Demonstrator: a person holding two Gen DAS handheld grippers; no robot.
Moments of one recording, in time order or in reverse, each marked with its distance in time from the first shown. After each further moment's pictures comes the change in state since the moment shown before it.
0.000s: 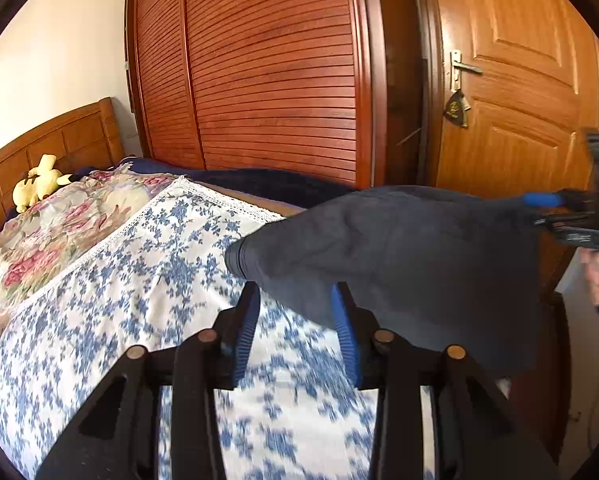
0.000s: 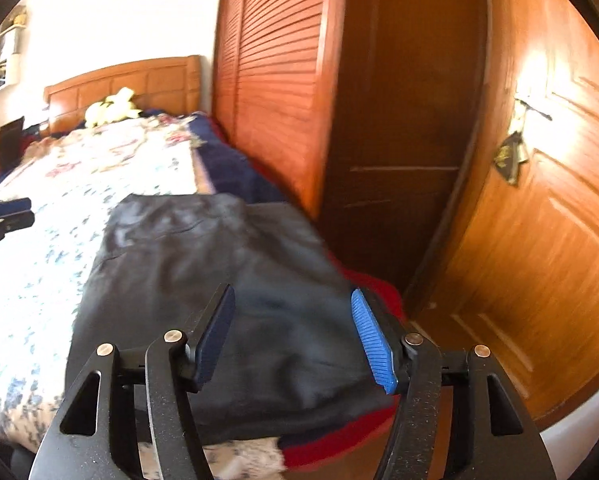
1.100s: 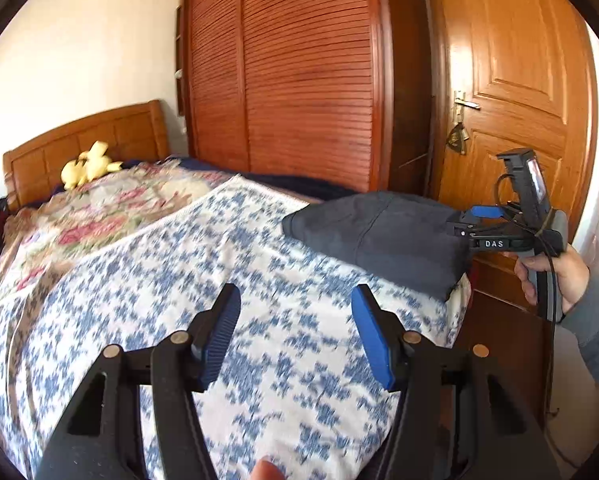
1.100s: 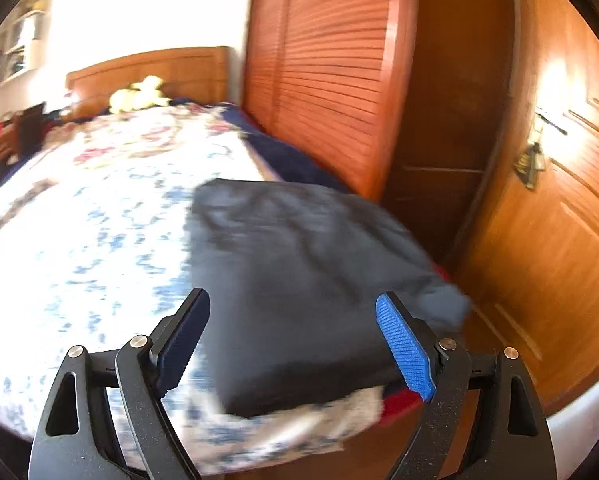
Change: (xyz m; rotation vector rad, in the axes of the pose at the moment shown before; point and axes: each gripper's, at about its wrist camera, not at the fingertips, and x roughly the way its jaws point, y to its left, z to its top) left arm -0.207 0.020 -0.077 -0.101 -0.053 0.094; right arm -0.058 0.122 -0.003 -0.044 0.011 0.044
